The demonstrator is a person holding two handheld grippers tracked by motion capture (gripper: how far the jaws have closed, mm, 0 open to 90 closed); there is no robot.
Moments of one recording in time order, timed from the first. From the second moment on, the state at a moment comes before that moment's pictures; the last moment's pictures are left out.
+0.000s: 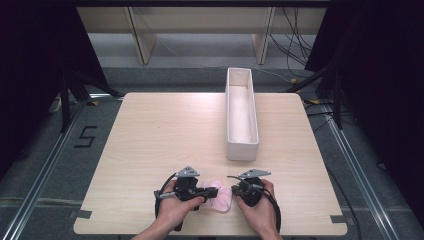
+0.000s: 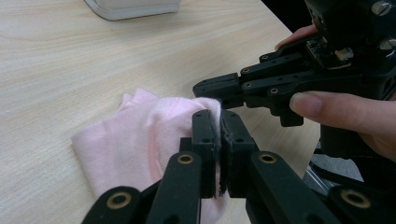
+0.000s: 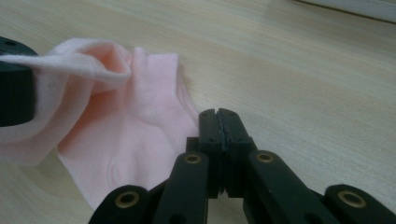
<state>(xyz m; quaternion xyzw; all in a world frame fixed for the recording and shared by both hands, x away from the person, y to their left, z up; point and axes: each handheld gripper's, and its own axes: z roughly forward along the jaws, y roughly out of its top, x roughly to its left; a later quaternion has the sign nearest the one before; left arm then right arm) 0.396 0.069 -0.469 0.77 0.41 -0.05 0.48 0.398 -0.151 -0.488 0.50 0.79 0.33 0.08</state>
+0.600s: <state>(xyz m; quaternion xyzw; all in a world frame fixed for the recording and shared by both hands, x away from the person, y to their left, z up) 0.394 0.049 -0.480 0.79 0.41 -0.04 0.46 0.399 -0.152 -0.491 0.50 0.80 0.31 0.10</state>
